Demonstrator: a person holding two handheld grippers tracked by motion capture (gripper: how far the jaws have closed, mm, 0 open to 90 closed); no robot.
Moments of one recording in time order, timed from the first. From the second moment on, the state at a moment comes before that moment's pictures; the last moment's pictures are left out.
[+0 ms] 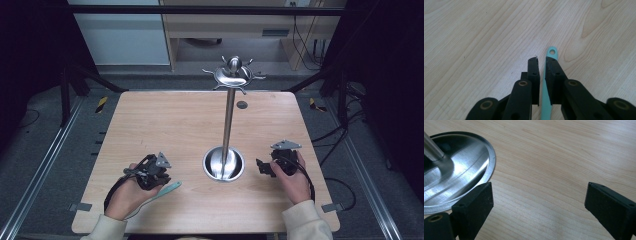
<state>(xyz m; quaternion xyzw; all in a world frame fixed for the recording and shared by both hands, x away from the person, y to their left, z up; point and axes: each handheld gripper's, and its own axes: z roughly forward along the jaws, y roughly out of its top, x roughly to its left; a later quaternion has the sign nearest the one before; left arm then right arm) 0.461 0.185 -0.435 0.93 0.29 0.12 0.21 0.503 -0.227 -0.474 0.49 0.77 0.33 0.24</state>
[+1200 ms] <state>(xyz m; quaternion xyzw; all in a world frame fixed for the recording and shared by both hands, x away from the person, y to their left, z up) 0.475 0.158 -0.461 0.96 0.26 0.06 0.09 0.503 -0.228 -0.474 0.49 0.77 0.33 0.24</state>
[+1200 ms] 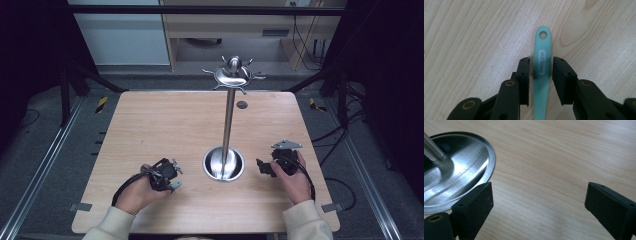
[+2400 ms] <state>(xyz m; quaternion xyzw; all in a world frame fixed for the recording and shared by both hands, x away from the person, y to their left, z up) 0.465 0.187 -0.403 0.93 0.28 0.10 0.20 0.503 -0.227 -0.474 0.49 0.77 0.34 0.24</state>
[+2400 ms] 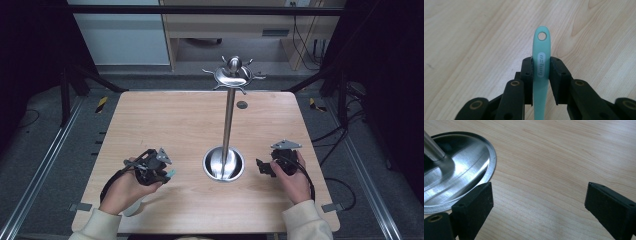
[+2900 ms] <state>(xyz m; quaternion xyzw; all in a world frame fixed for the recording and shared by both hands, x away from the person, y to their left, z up) 0.452 0.209 -0.344 0.90 0.29 0.15 0.29 0.504 -0.227 -0.475 0.49 0.77 0.33 0.24</state>
